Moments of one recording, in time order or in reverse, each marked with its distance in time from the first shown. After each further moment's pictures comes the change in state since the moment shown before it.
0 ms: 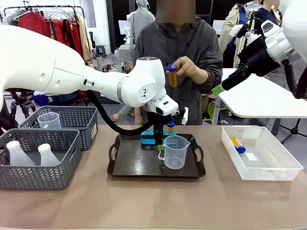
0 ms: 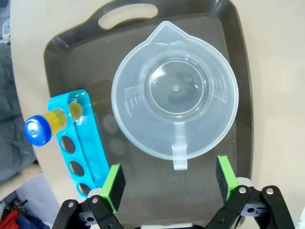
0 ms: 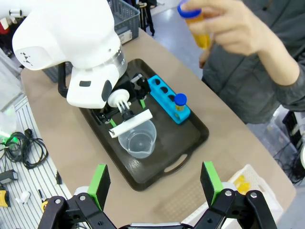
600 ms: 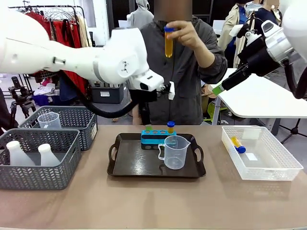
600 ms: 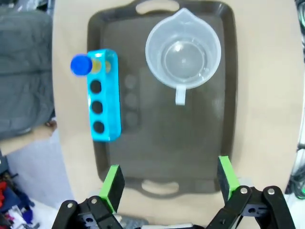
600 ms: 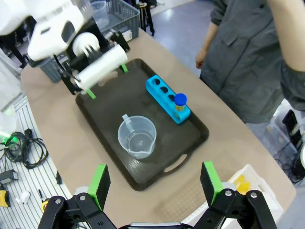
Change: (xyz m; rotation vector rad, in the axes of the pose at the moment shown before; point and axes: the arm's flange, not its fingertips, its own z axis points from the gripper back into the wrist) left arm -0.047 -0.017 0.102 0.061 -0.032 0.160; right arm 0.000 0.000 0.000 0.000 0.000 0.000
